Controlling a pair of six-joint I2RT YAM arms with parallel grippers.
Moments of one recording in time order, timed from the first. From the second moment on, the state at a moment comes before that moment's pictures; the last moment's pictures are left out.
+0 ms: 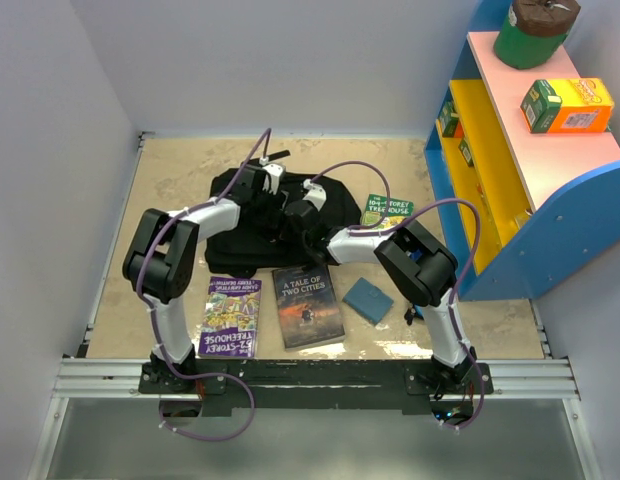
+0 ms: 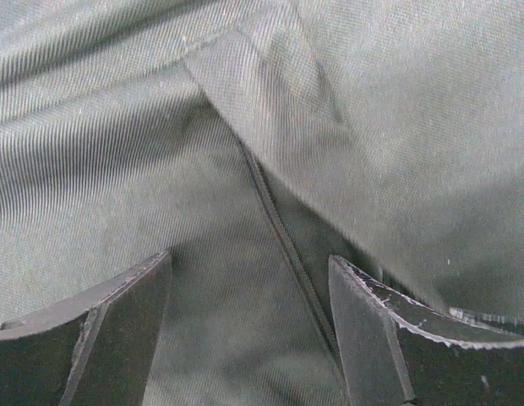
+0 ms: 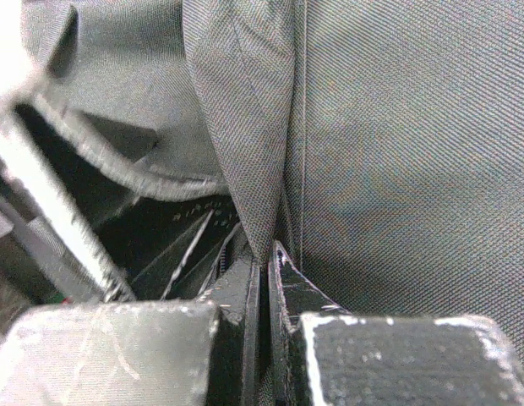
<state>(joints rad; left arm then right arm) -0.37 1.92 1.20 -0.11 -0.03 0.04 0.83 2.12 1.29 0.27 0.32 0.86</state>
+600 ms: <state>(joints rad) -0.35 1.94 1.19 -0.04 -0.01 0.07 0.83 2.12 1.29 0.27 0.32 0.86</state>
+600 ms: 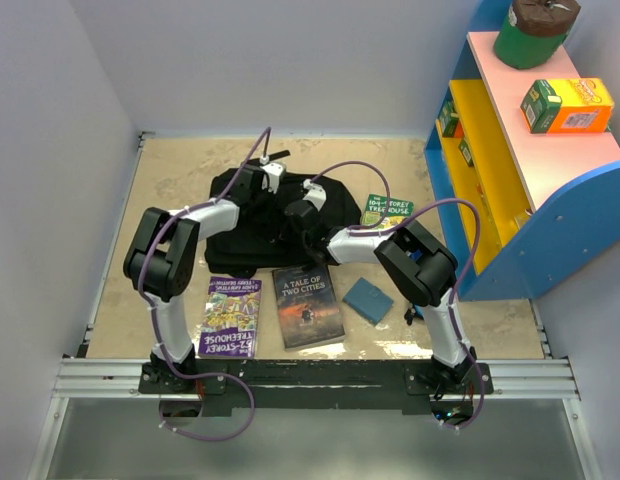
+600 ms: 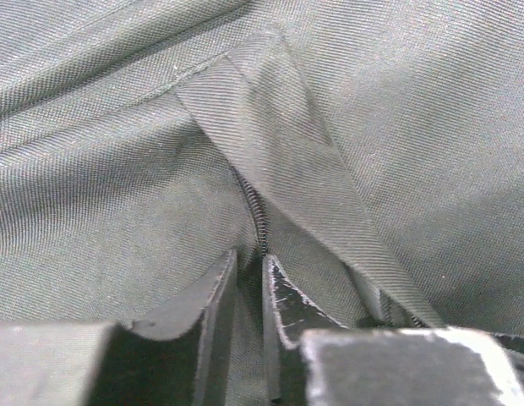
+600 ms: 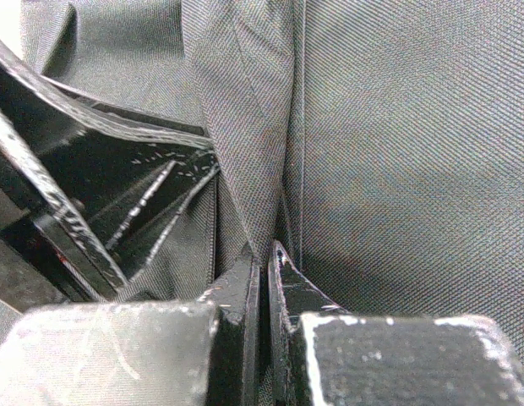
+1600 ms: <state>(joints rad) -0.24 1.73 1.09 -0.08 0.26 0.06 0.83 2.12 1.32 0.26 0.25 0.85</state>
